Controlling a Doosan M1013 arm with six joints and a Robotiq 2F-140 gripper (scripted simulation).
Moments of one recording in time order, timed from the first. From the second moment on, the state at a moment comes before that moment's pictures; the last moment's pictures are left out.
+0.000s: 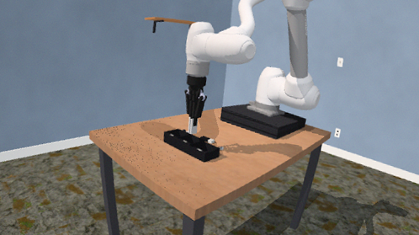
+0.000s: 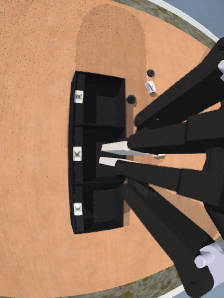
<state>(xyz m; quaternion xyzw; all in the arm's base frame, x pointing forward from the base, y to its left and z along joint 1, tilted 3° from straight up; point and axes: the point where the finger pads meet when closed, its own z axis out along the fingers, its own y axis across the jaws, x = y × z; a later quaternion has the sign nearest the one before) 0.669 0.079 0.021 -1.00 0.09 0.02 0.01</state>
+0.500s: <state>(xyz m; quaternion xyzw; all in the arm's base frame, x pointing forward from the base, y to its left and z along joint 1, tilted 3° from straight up) 0.669 0.079 0.021 -1.00 0.09 0.02 0.01</state>
